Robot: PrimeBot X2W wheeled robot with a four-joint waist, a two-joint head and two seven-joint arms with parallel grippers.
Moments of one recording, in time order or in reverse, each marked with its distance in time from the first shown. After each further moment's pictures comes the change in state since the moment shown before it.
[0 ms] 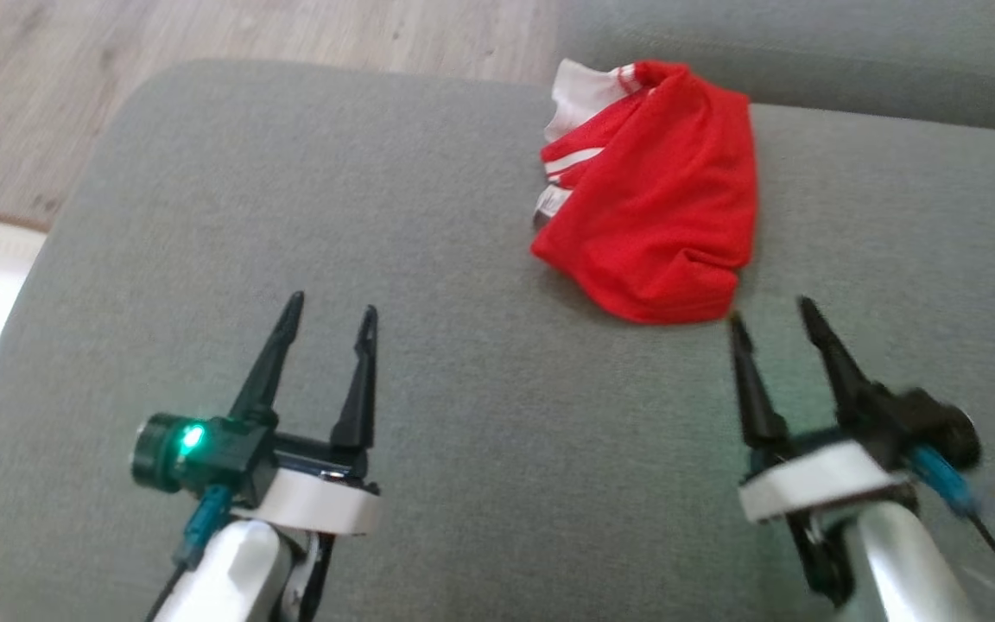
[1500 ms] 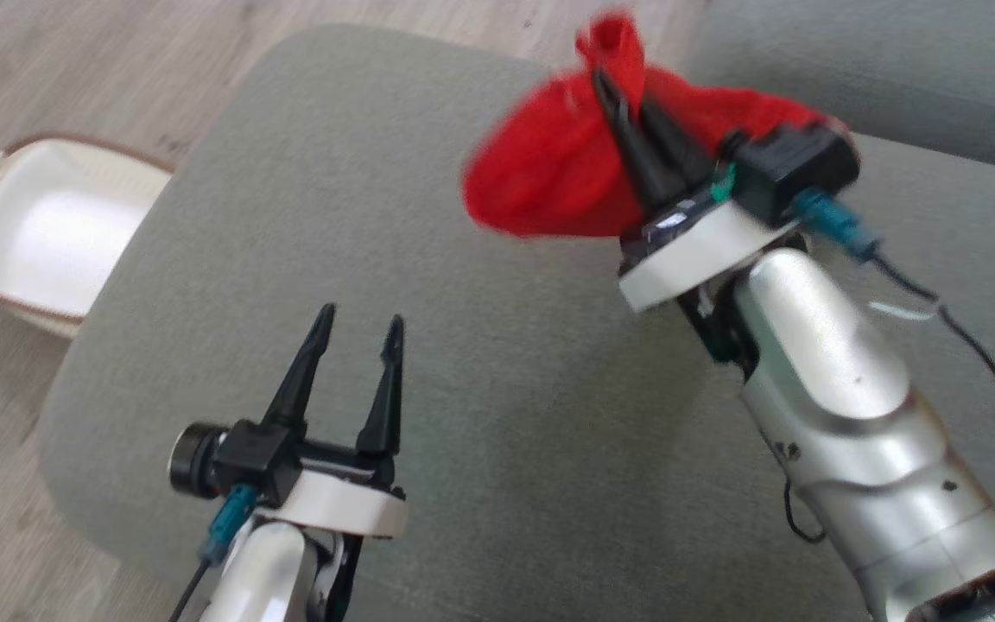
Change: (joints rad) left arm 0.031 -0.235 0.220 0.127 0.193 -0.233 0.000; right arm -0.617 -0.024 0.384 0.346 0.124 0.000 -0.010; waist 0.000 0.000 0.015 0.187
